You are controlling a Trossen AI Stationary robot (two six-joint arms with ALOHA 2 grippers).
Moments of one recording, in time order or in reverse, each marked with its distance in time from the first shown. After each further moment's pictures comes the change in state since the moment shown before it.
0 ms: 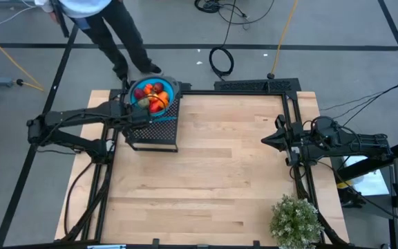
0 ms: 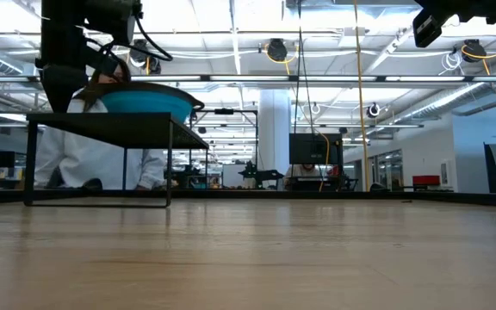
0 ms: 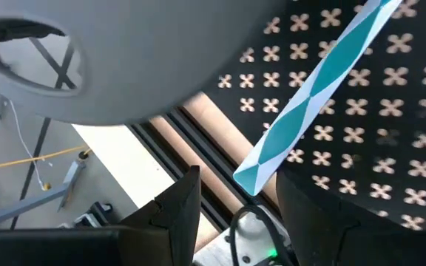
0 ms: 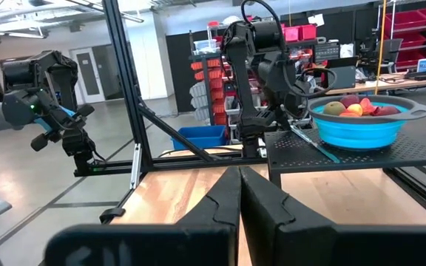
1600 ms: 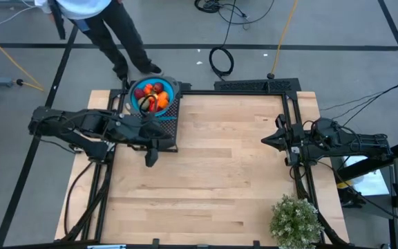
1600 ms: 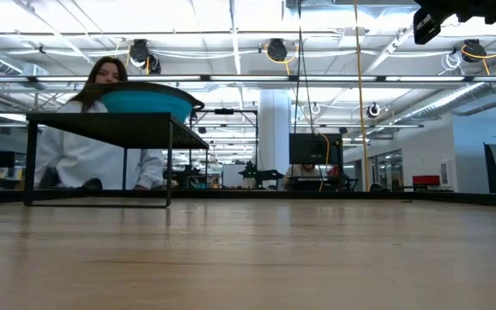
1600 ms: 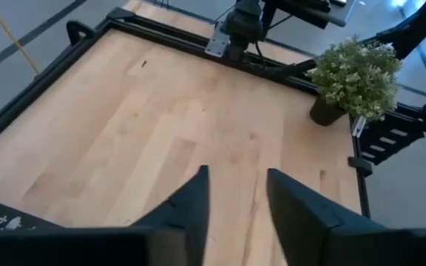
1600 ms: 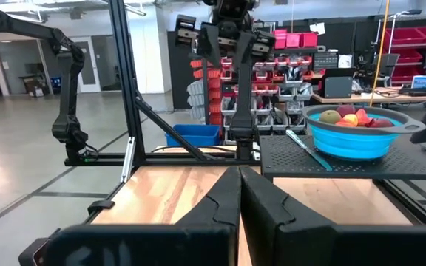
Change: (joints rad) left arm -0.486 0.000 0.369 0.767 0.199 0.020; right arm 0.000 0.000 0.000 0.000 -0.002 -0.080
